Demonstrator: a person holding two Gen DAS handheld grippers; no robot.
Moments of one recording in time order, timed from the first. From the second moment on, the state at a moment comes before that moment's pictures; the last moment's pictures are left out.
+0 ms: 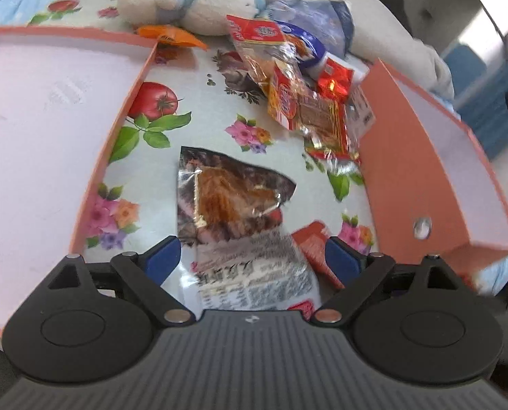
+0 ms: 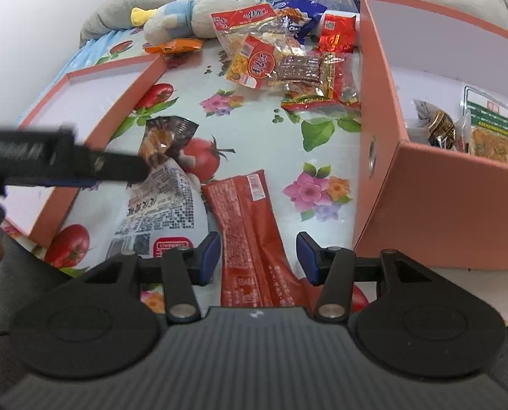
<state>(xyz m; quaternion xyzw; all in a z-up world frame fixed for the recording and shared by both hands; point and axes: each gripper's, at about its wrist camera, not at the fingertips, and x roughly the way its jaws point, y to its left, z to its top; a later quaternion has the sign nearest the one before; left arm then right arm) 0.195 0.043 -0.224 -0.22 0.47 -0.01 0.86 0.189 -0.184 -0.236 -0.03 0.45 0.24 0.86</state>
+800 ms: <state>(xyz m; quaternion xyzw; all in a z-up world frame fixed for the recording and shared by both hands) 0.234 0.029 -0.259 -0.19 0.48 0.05 0.85 0.187 -0.184 -0.254 -0.04 0.43 0.25 0.86</state>
